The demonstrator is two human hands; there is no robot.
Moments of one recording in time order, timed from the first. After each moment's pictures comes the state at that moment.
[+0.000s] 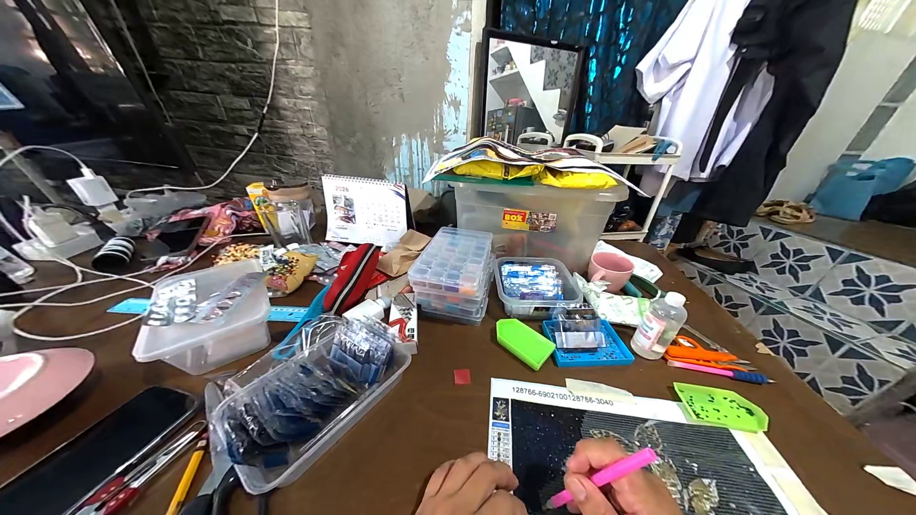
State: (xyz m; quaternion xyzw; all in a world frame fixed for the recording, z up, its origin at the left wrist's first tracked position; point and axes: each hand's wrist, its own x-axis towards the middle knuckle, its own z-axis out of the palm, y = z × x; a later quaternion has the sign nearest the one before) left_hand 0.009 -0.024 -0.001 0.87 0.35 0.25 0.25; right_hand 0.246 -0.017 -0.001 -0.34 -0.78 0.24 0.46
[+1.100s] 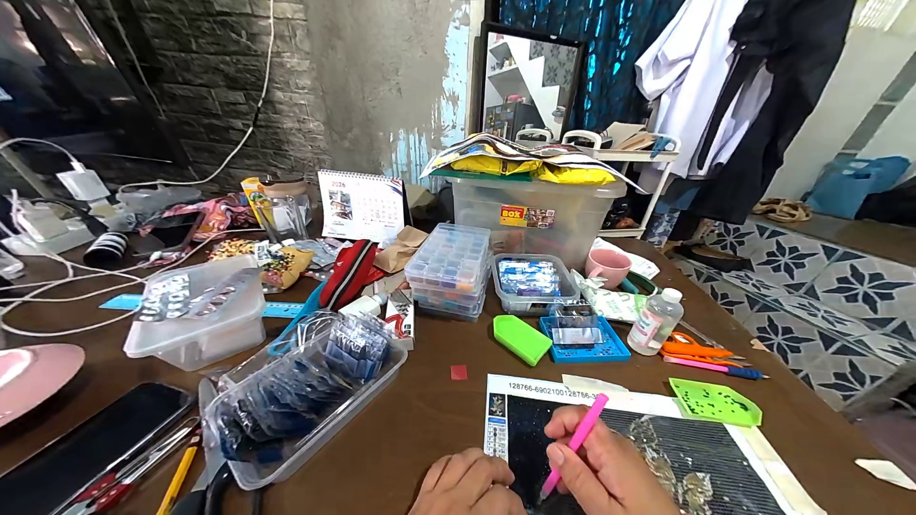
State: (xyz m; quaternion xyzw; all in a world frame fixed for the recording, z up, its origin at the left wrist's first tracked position) left_hand 0.010 -0.024 0.000 0.87 0.35 0.25 0.25; right_hand 0.242 -0.002 0.013 -0.39 -0.79 0.28 0.39
